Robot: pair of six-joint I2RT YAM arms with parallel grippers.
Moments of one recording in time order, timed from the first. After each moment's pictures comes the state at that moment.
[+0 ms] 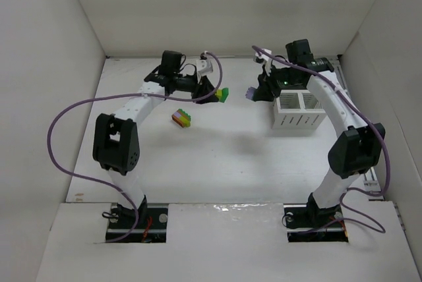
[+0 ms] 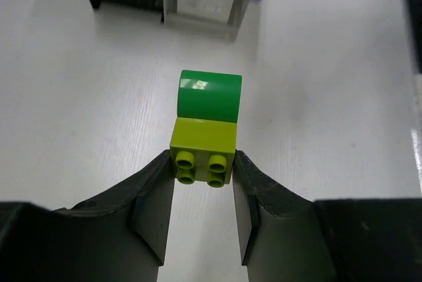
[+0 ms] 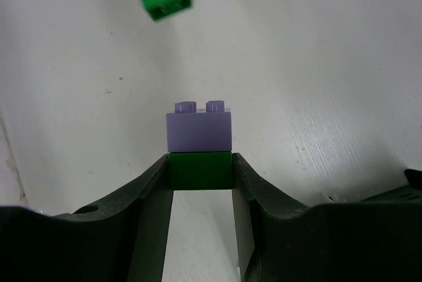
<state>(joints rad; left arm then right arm) -0.31 1.79 1.47 -0.32 1.10 0.48 0.21 1.73 1.69 -0.92 -0.77 -0.65</state>
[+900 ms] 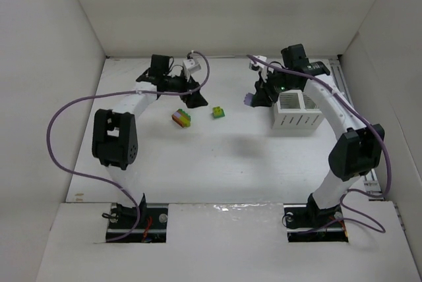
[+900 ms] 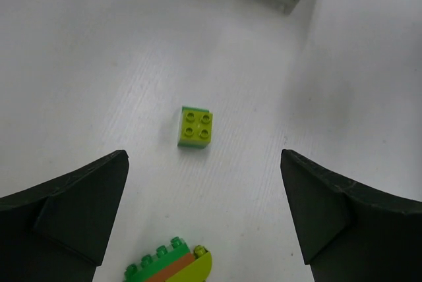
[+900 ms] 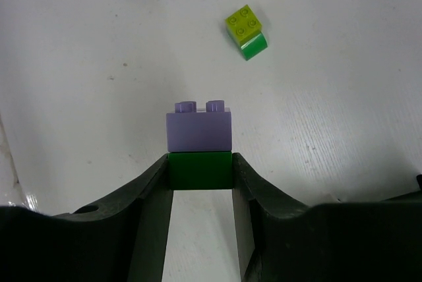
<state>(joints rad) -0.24 1.89 1.42 -0.33 0.96 0.43 0.26 1.71 1.63 -0.92 -0.76 -0.70</state>
